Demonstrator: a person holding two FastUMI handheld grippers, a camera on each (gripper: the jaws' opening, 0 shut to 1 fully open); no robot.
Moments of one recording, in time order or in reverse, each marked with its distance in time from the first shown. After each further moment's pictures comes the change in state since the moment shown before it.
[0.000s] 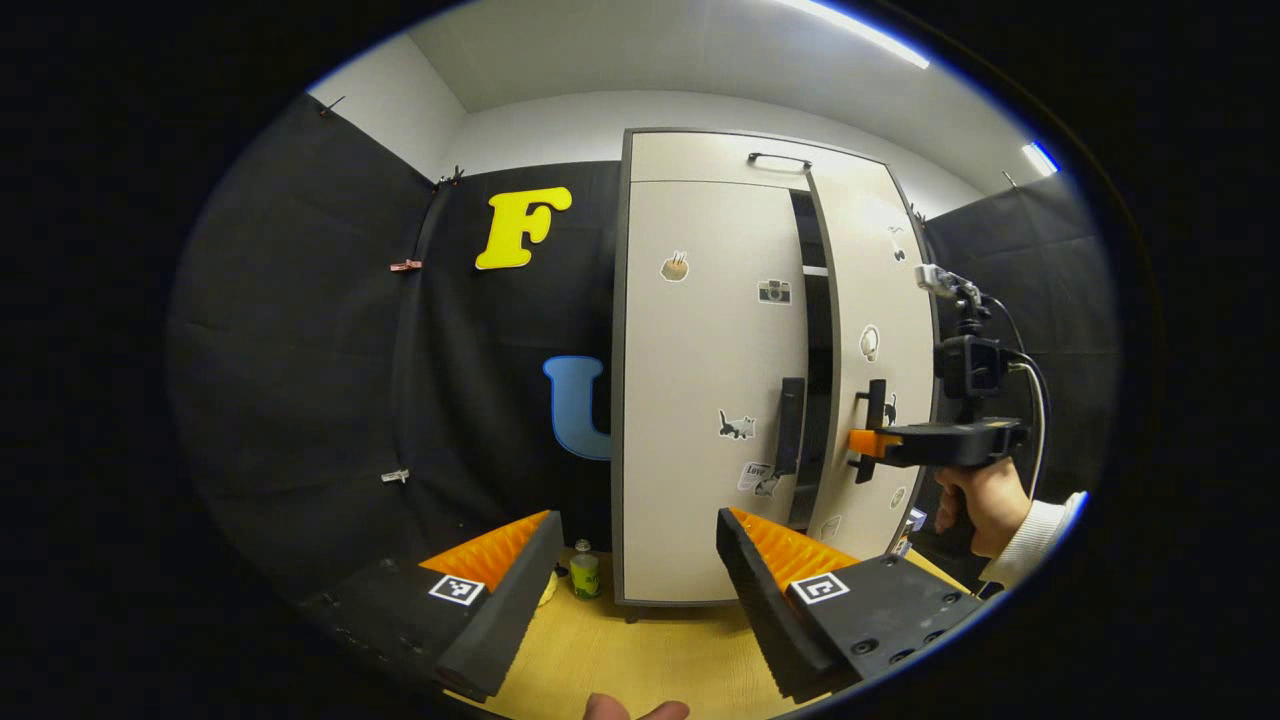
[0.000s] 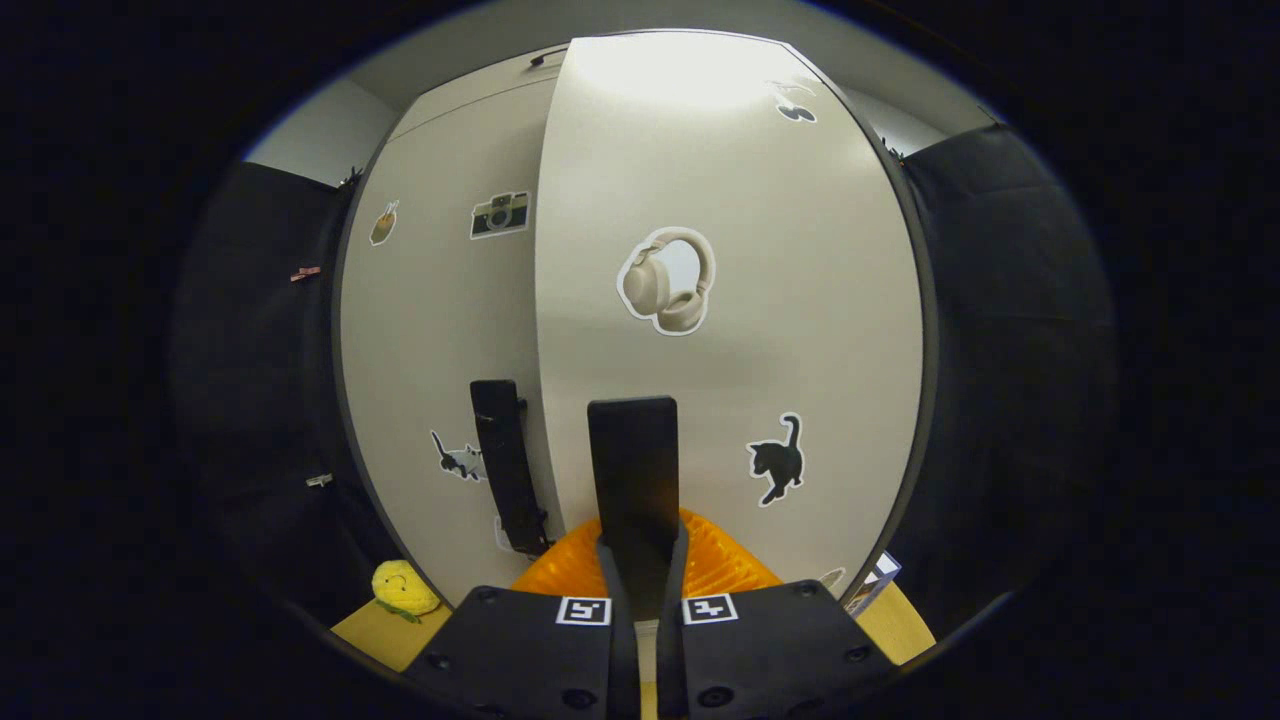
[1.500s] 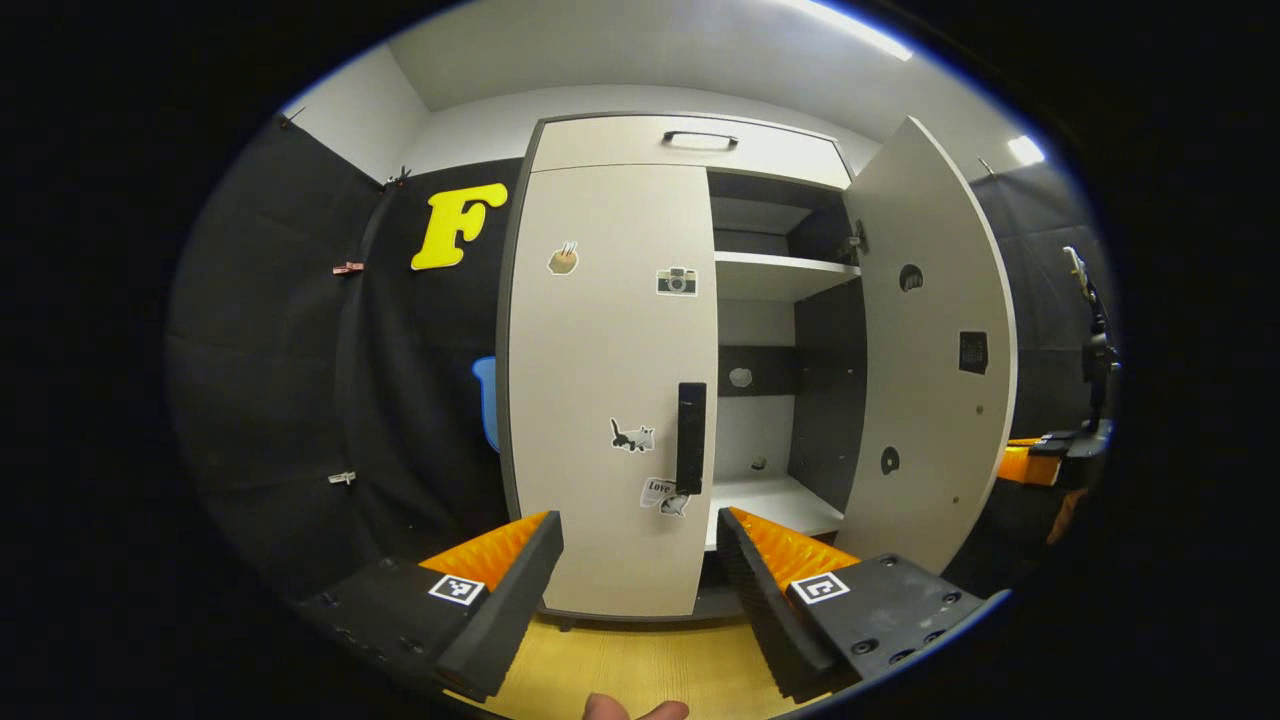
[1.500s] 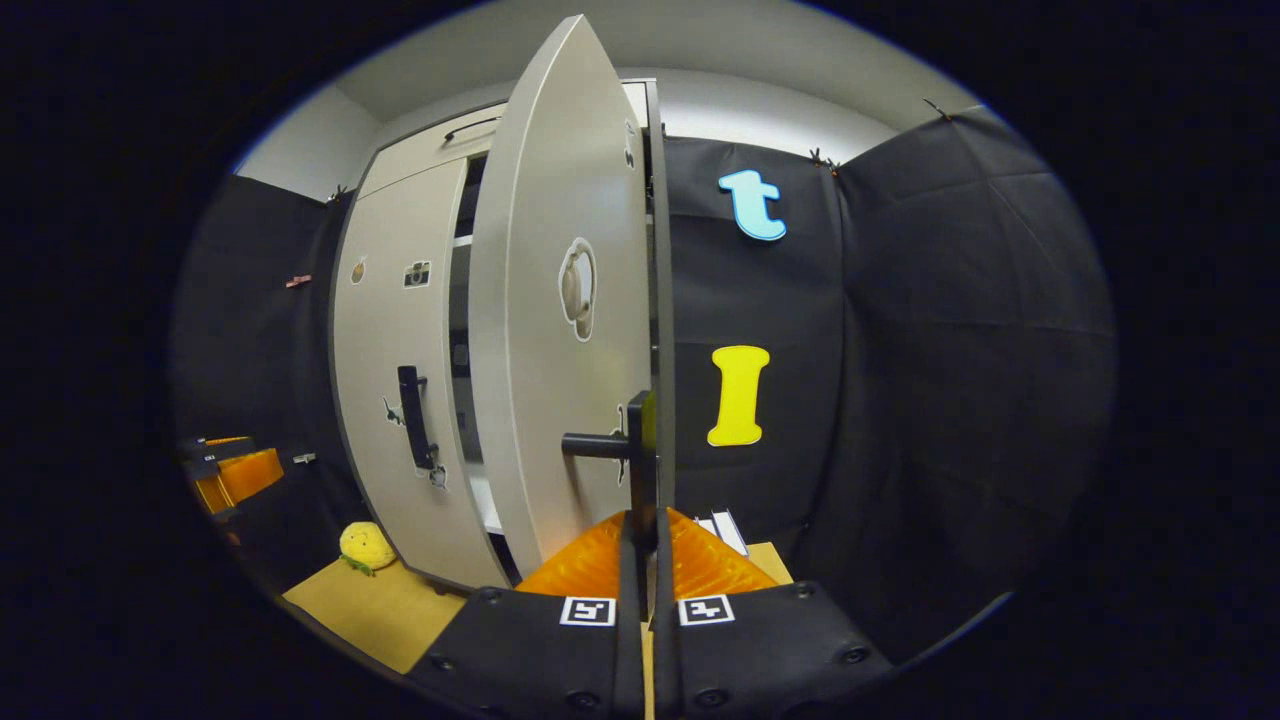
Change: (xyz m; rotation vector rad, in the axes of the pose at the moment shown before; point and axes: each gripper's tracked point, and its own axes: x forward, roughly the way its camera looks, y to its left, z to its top) left arm 0.045 -0.118 0.008 0.016 0.004 -0.087; right arm -0.043 -0.087 0.008 -0.010 -0.029 -0.072
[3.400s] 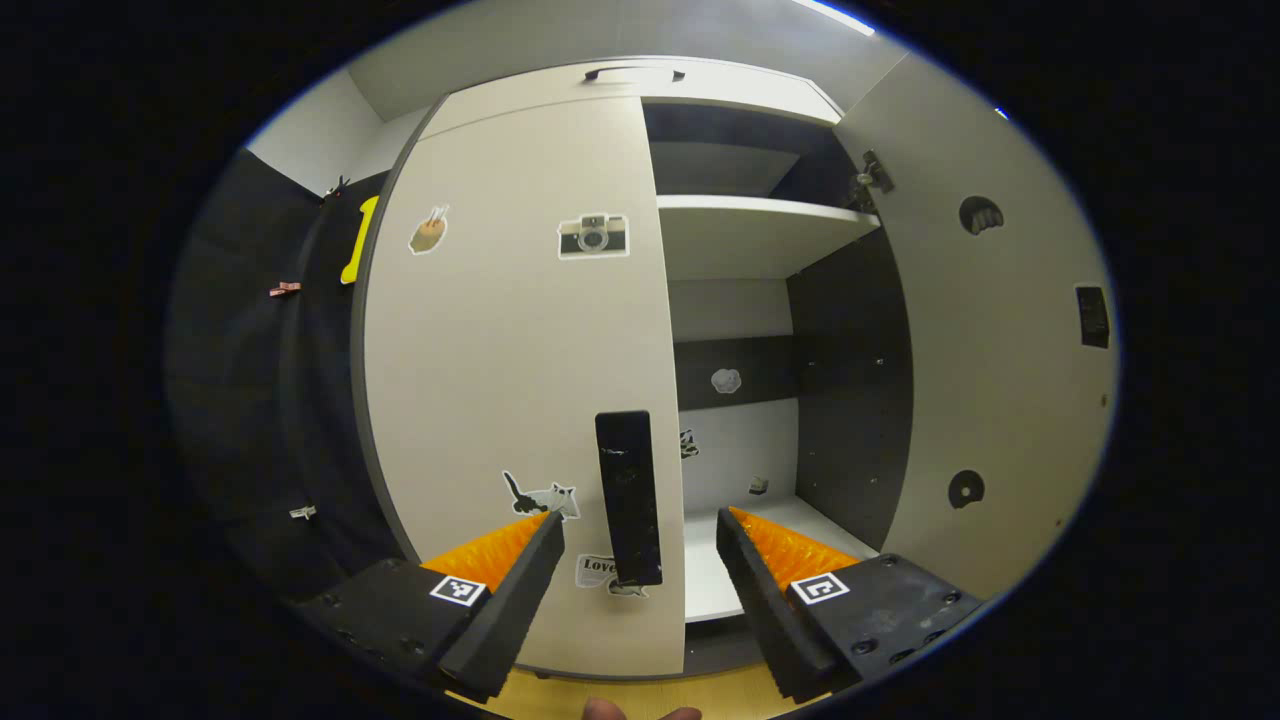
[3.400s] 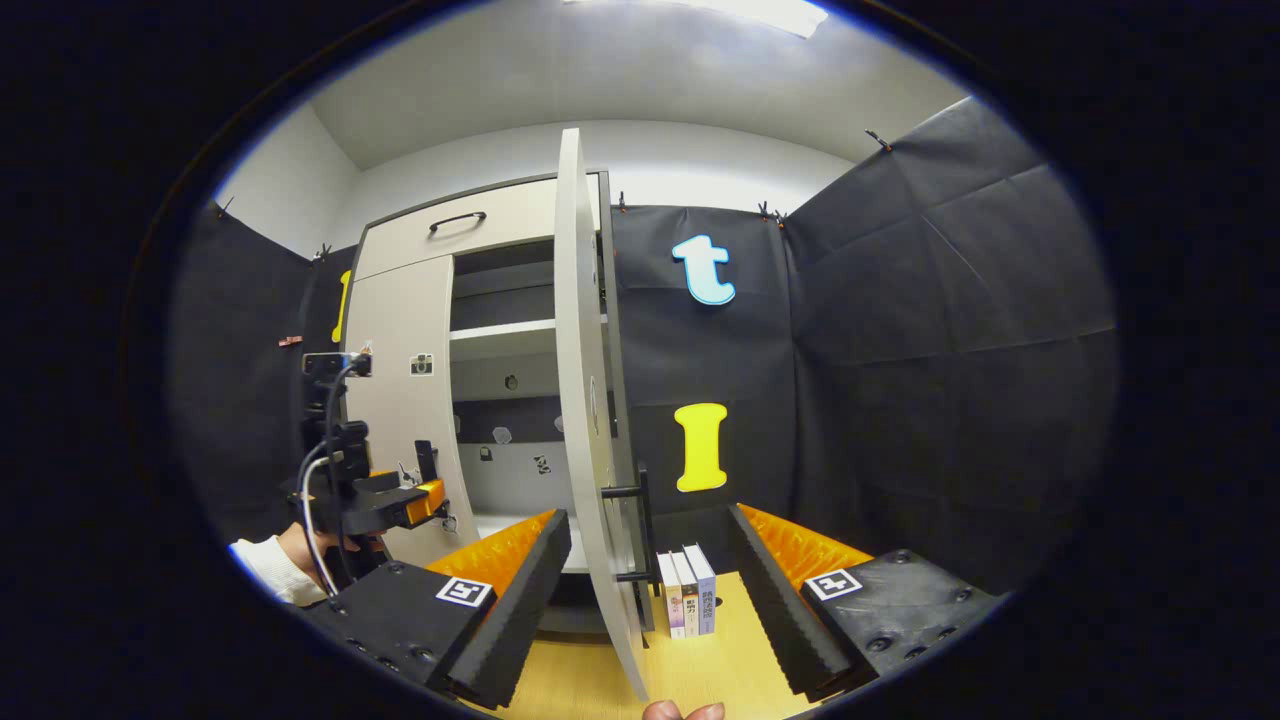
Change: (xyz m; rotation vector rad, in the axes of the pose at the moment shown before) left arm 0.176 -0.052 0.003 0.081 -0.001 -0.024; right arm -0.018 -0.011 0.038 0.038 -0.179 -0.043
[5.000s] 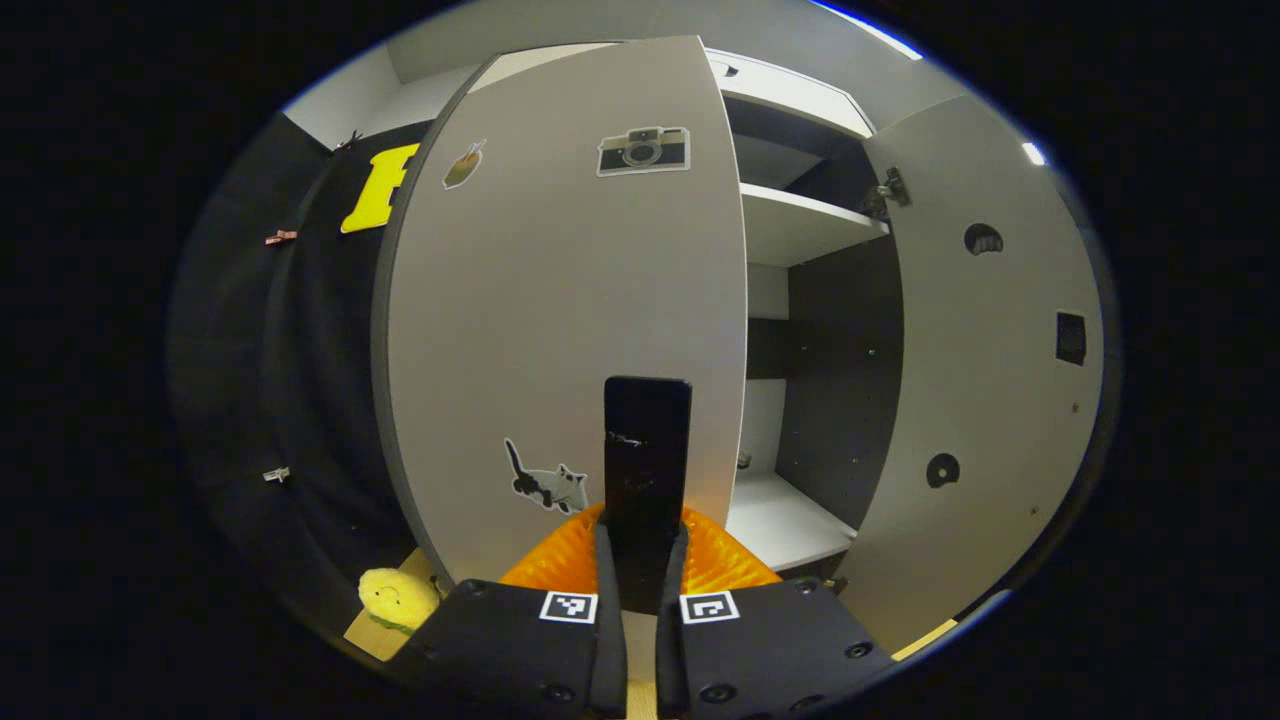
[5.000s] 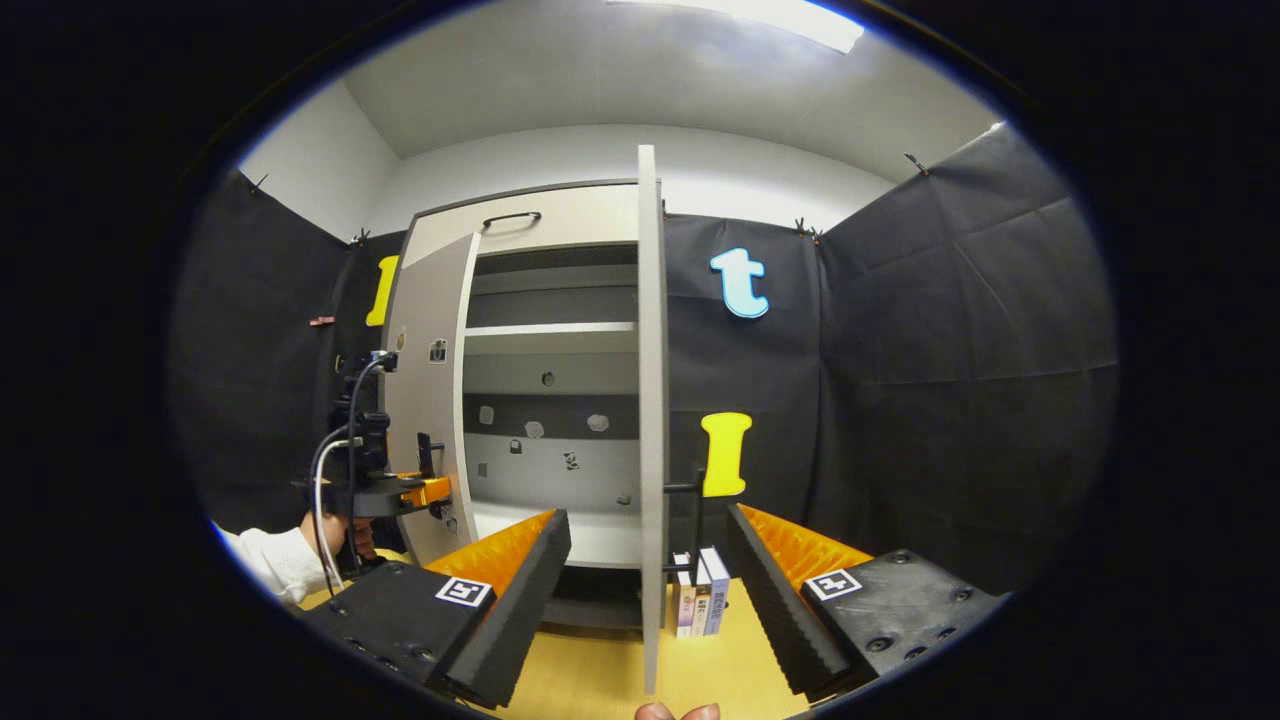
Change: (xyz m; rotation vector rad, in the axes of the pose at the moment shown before) left arm 0.014 0.021 -0.016 -0.110 0.079 -0.110; right arm -0.008 0.021 0.001 -0.060 -0.001 0.071
